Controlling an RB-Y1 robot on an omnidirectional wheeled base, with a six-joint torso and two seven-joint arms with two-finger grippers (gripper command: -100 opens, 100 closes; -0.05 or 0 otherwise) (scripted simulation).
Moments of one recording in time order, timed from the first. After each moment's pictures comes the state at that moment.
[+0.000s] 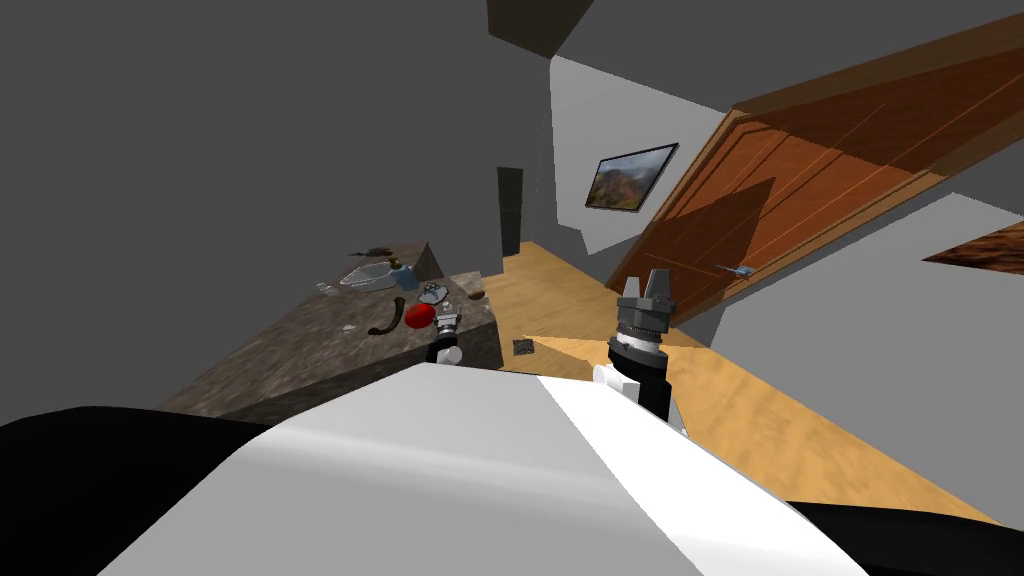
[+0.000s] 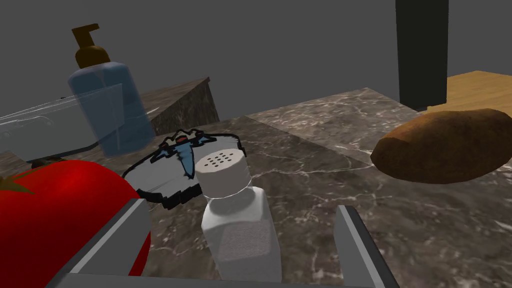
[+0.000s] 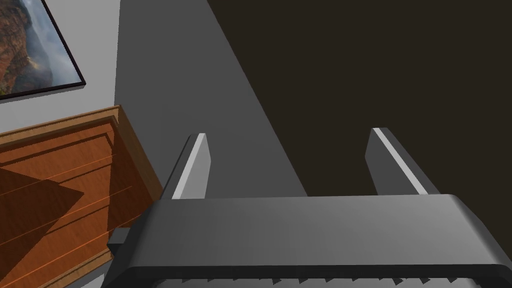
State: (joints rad) left arm 0.24 0.04 0.07 -1.43 0.73 -0.46 0.72; right arm 0.53 -0.03 -0.06 -2.31 -0.02 -0.57 0.16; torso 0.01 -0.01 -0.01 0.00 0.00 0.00
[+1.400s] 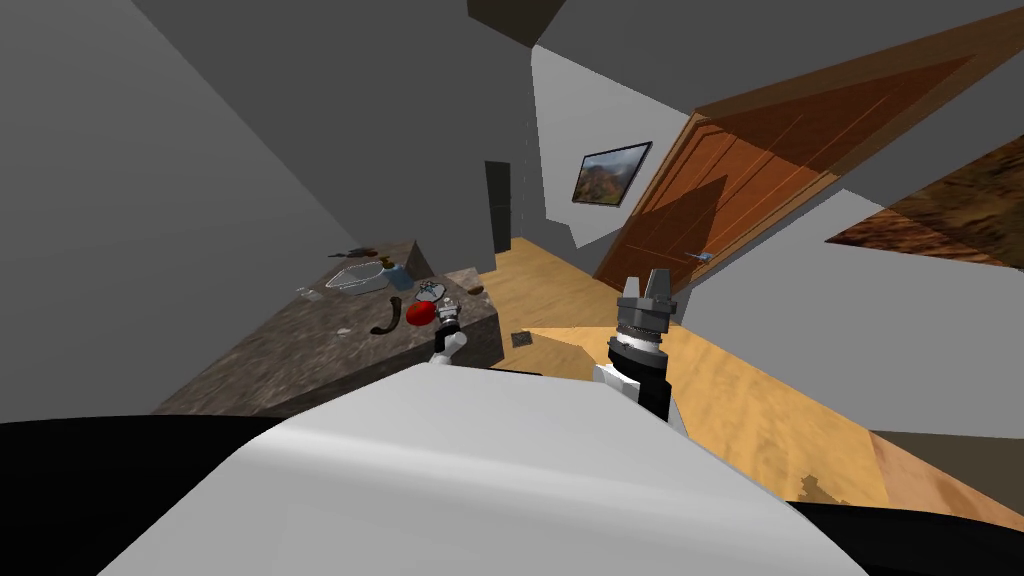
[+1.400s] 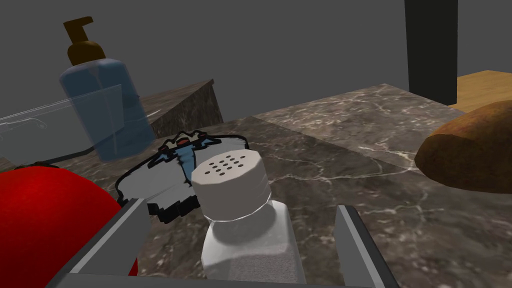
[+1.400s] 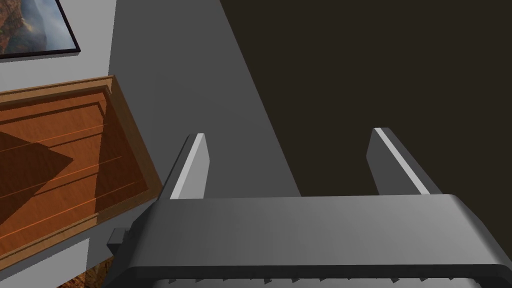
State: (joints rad) left arm -0.03 0.06 0.17 -1.10 0.73 -0.59 0.72; right arm 0.53 -0.03 -0.06 -2.31 -0.02 -0.57 0.16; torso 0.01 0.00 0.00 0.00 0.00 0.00
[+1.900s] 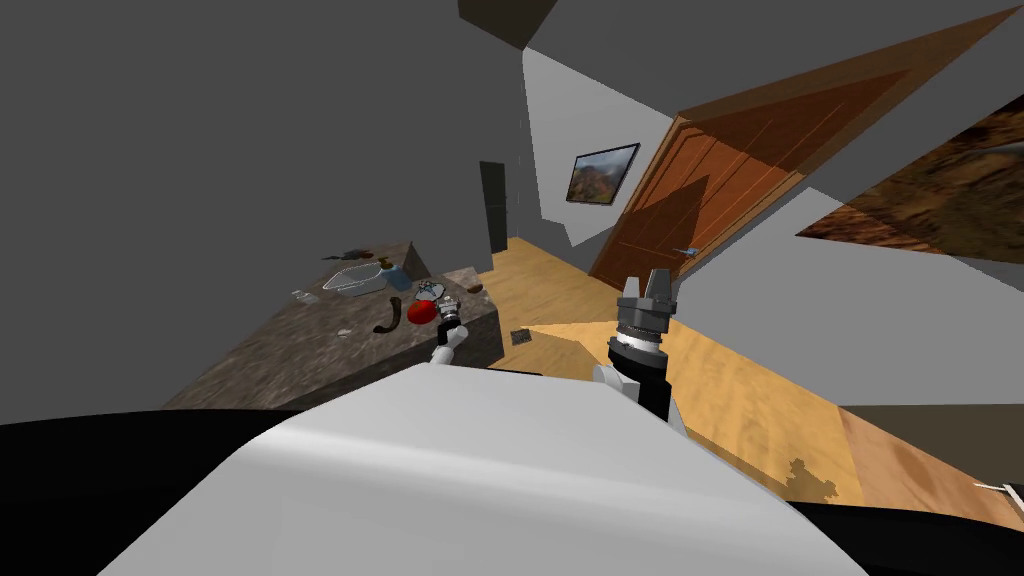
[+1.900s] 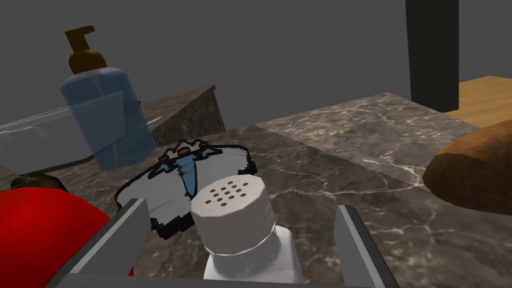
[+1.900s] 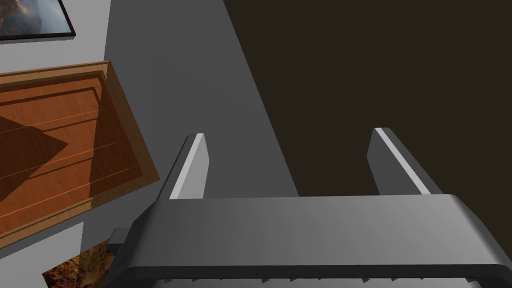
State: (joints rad) left arm -0.15 0.07 0.21 -0.97 0.73 -0.63 0.71; right arm 0.53 -0.03 -0.06 -2.31 -0.02 -0.57 0.16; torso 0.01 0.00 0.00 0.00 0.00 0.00
